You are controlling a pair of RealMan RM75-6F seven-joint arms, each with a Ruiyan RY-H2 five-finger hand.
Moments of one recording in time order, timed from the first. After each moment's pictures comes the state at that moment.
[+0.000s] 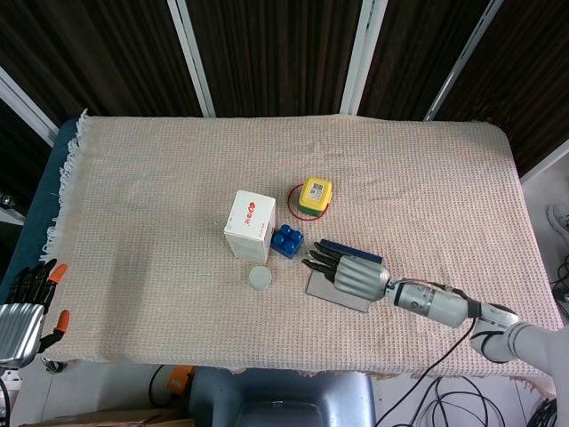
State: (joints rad) left arm -0.10 -1.11 -0.01 -1.58 1.55 1.49 0.05; right arm 0.87 -1.37 -0.12 -1.10 -2.02 1.06 -0.42
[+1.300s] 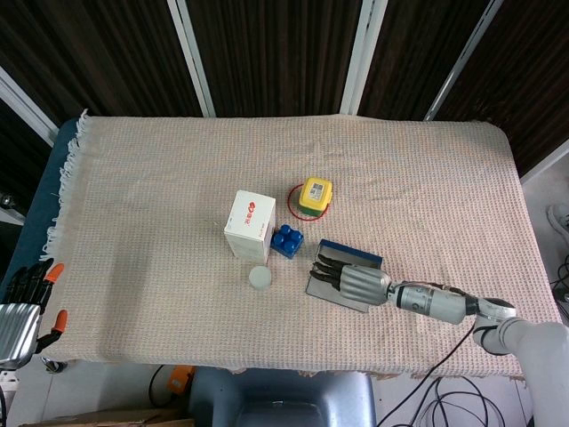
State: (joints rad) left arm -0.10 -1.11 -0.02 -1.57 1.56 1.51 0.03; right arm 0.88 -1.48 -0.22 -0.88 -2.08 1.11 -0.38
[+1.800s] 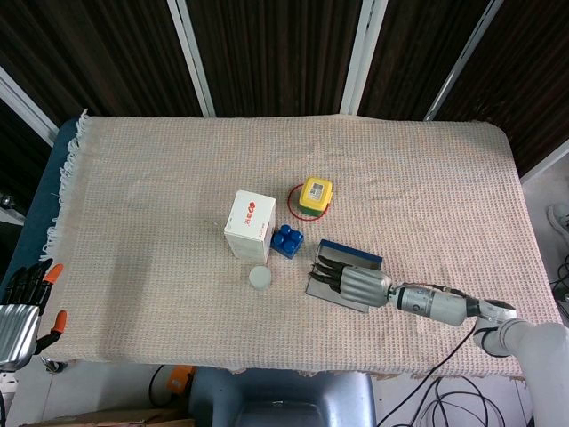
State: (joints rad) left arm -0.09 -1.11 -0.02 -1.57 1.57 1.52 0.03; right arm 0.87 -1.48 -0.23 -0.88 -2.06 1.13 -0.37
